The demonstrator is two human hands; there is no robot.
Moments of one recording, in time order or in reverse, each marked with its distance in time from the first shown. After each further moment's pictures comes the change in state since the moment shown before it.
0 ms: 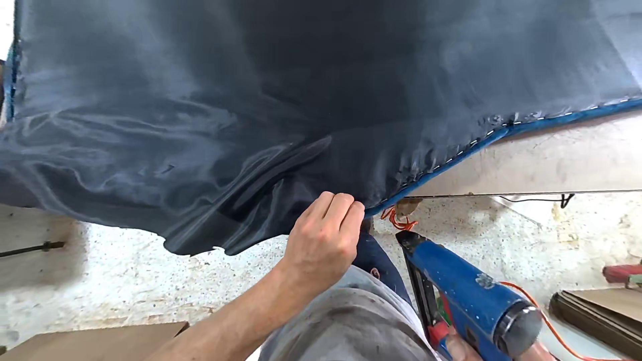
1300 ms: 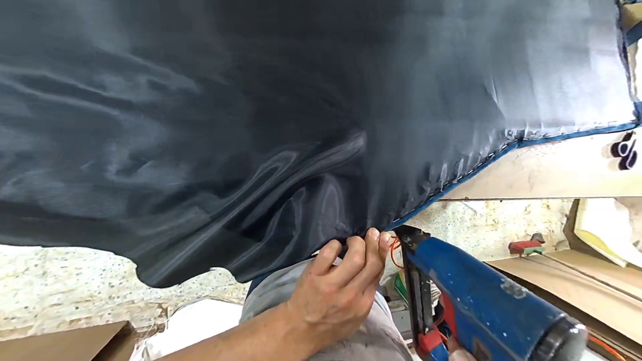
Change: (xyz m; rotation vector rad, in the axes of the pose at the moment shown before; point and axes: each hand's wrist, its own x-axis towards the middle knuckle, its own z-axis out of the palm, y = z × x) left_hand -0.061 -0.003 0.001 0.088 -0.071 0.151; right_hand 0.009 -0.084 0.044 -0.231 0.054 0.132
